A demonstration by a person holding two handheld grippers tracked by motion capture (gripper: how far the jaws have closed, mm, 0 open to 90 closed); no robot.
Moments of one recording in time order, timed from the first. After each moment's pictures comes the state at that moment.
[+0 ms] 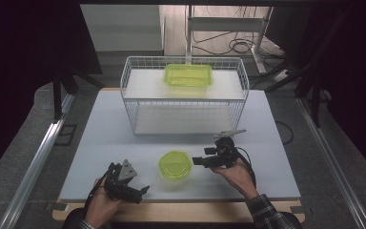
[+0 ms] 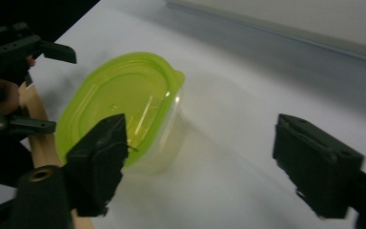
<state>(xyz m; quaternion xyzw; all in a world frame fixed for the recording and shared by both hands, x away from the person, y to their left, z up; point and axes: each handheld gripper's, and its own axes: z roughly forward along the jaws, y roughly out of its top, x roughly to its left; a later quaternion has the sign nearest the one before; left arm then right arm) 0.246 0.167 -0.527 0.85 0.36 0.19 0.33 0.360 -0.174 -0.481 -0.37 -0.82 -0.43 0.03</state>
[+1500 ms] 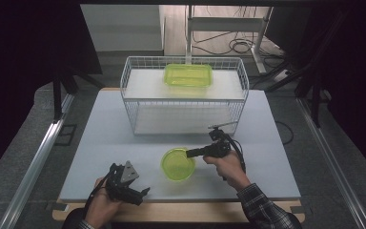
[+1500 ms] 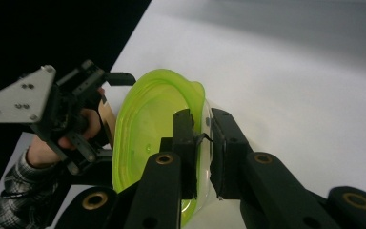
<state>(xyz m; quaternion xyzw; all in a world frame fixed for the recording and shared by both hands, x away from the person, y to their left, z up) 0.244 0.163 -0.528 0.86 0.34 0.19 0.31 0.386 -0.156 -0.477 -0.41 -0.78 -0.43 0.20</state>
